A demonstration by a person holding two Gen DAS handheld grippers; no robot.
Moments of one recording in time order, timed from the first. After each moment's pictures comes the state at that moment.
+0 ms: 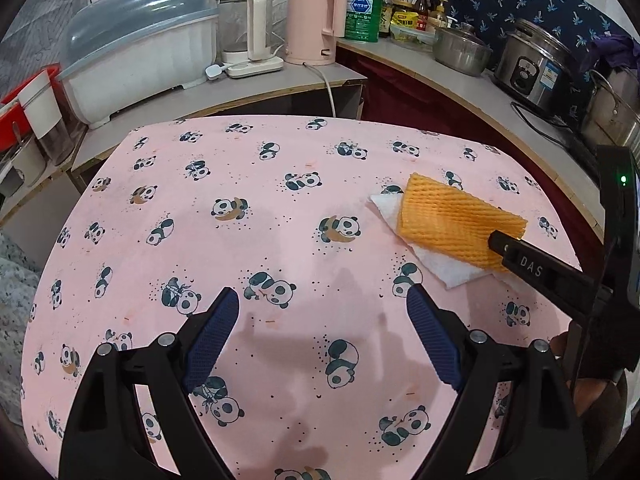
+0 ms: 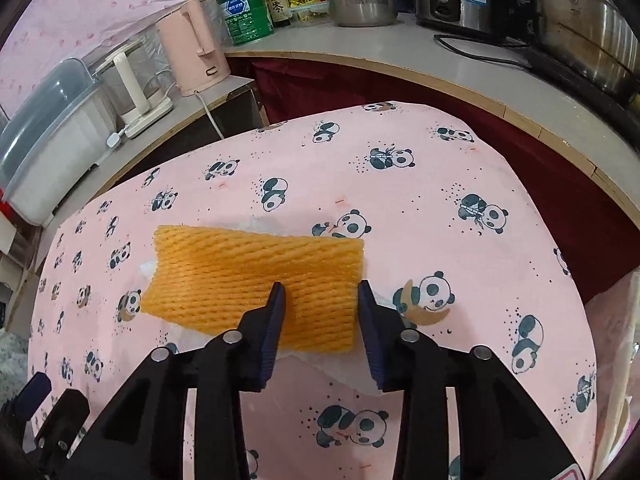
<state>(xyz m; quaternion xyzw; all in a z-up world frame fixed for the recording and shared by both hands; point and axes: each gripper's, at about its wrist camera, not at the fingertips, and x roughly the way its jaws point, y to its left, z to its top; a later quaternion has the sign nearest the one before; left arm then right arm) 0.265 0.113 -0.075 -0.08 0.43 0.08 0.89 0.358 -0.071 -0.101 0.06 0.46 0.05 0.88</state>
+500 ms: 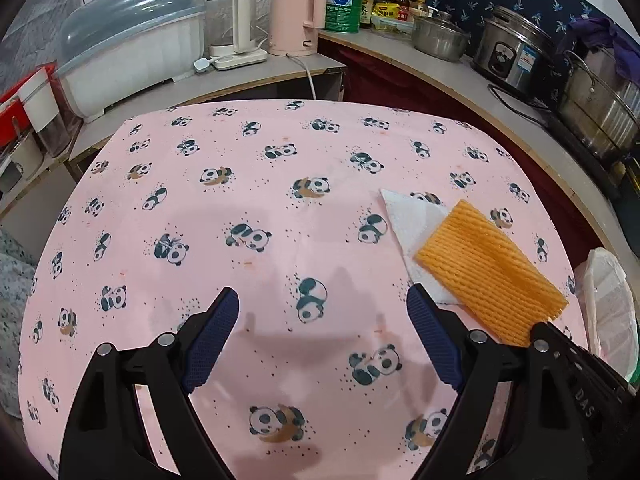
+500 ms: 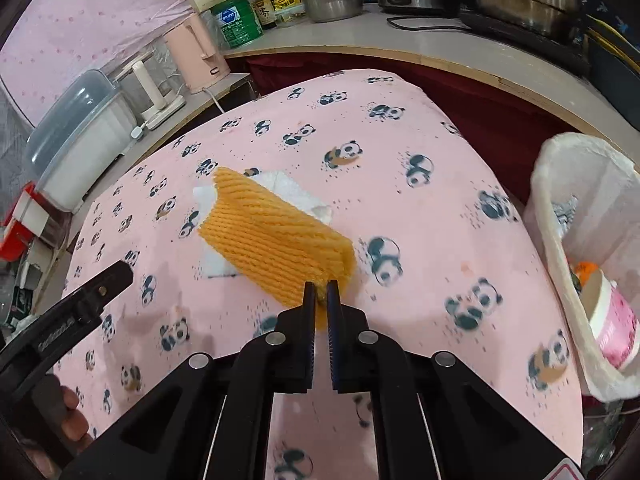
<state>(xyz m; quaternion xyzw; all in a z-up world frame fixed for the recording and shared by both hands) 0.224 0.086 -0.073 -0.08 0.45 0.05 0.89 0.215 -0.129 -0.085 0.11 0.47 0.05 0.87</state>
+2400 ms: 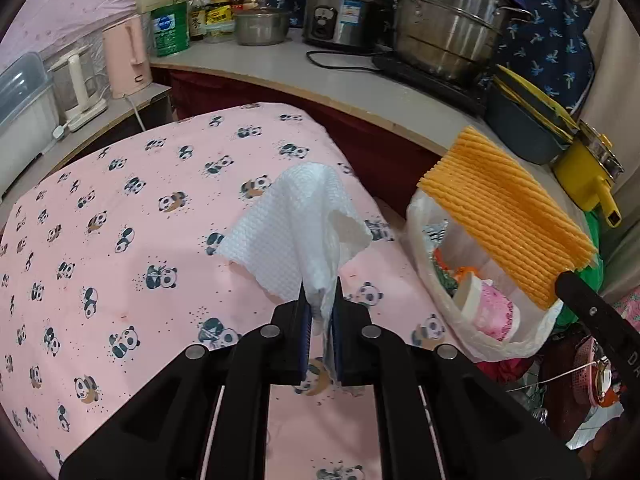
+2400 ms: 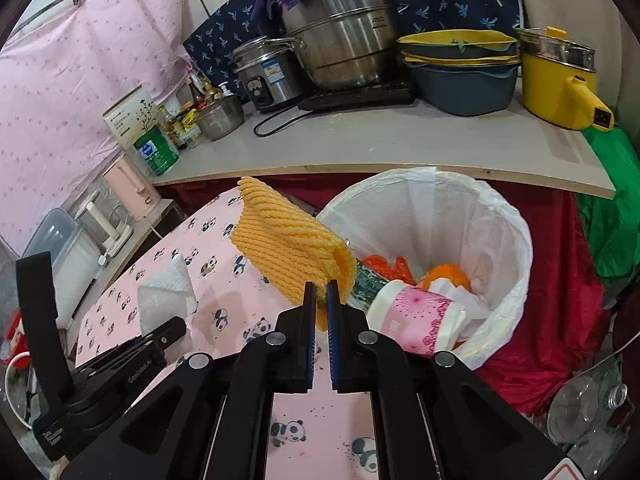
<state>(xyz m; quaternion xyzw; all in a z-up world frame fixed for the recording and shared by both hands) 0.197 -0.105 -0.037 0.00 0.43 -0.15 0.89 0.111 -0.300 -0.016 0.22 0.34 -0.09 0.91</state>
